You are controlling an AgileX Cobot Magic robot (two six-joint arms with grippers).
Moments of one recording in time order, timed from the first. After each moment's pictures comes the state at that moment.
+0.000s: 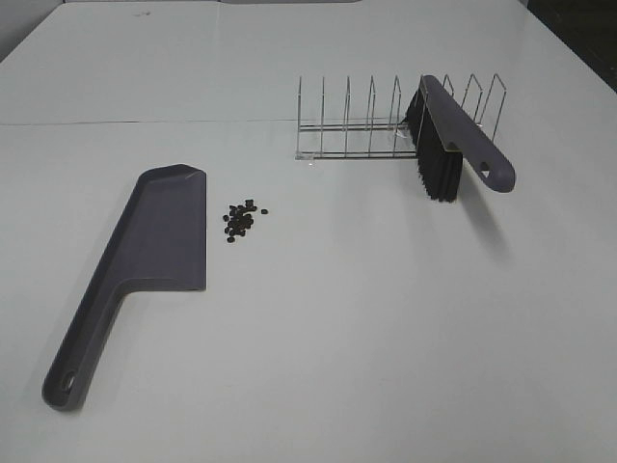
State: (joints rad) left arm 0.04 0.00 -0.51 0.14 1.06 -0.19; right arm -0.06 0.00 -0.51 0.14 1.07 -0.11
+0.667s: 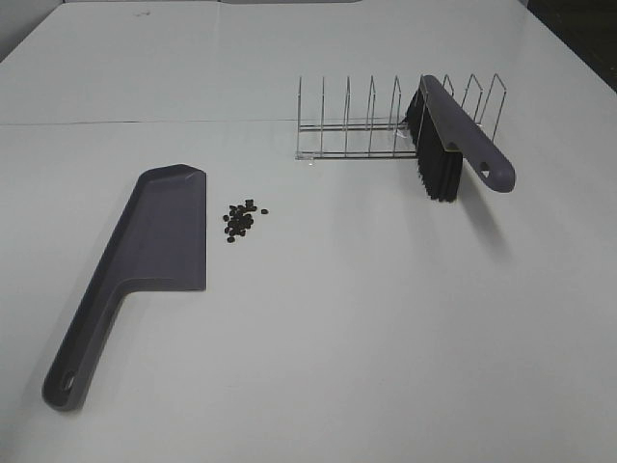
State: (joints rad) left arm 0.04 0.37 -0.59 0.01 0.77 -0.18; right arm -0.06 0.00 -0.51 0.14 1.07 -0.11
